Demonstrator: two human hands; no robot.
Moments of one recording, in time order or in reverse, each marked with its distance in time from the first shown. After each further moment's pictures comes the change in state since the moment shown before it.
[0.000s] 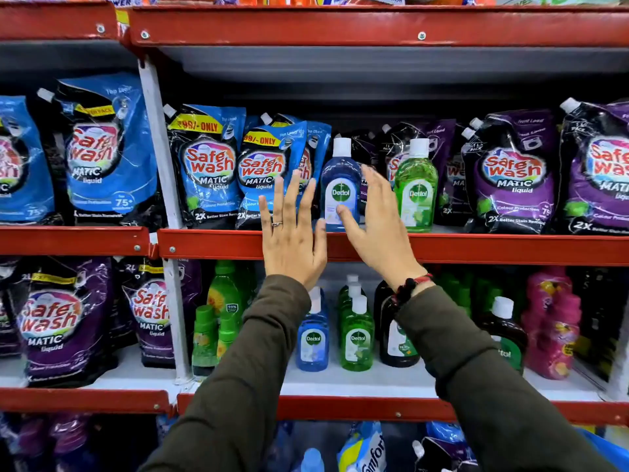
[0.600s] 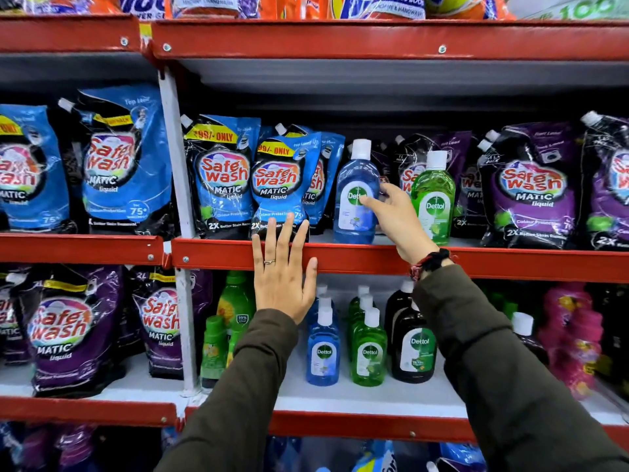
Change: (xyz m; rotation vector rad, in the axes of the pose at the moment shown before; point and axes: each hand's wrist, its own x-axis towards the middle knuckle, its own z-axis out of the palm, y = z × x) left_hand -0.040 -0.050 0.018 0.078 -0.061 -0.013; right_hand 0.052 0.012 0.008 0.611 -0.132 0.478
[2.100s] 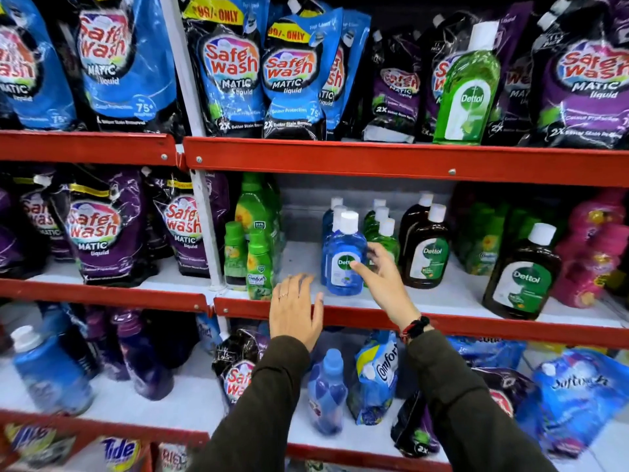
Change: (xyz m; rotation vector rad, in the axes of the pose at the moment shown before) left_hand -0.223 0.010 0.010 -0.091 -0.522 -0.257; right_hand -0.181 0.180 0.046 -0.038 -0.152 0.226
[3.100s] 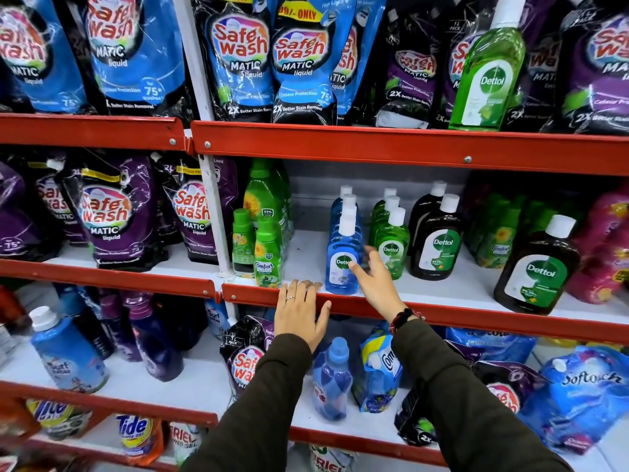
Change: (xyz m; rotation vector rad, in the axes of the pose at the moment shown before) left_hand -0.021 -0.015 0.018 0.099 -0.124 0.022; right_hand 0.007 0.035 0.027 -0.025 -0.034 0.090
